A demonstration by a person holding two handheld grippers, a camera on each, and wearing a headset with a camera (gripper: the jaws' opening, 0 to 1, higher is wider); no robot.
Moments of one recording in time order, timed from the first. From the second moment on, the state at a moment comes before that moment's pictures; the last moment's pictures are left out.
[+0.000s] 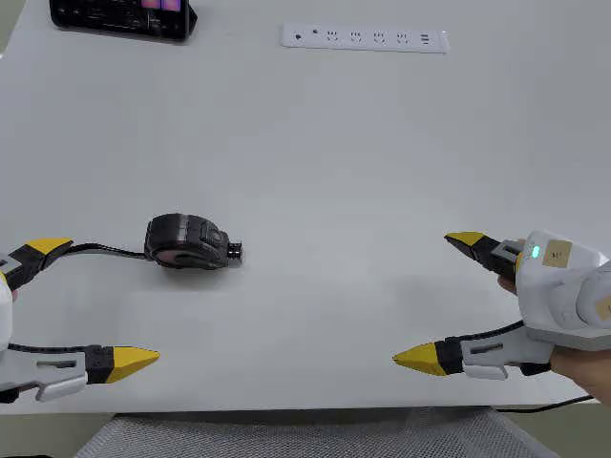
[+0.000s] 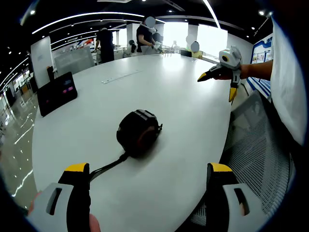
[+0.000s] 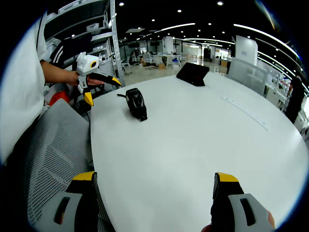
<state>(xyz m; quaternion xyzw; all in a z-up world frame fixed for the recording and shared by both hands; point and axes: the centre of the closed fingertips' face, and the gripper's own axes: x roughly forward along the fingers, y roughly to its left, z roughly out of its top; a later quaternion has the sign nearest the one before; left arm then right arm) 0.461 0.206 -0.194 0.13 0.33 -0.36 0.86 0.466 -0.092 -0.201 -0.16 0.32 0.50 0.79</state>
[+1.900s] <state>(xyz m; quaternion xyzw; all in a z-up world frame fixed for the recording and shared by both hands) 0.488 0.200 -0.192 0.16 0.33 -0.40 0.84 0.485 -0.068 -0.207 -0.17 0.32 0.52 0.77</state>
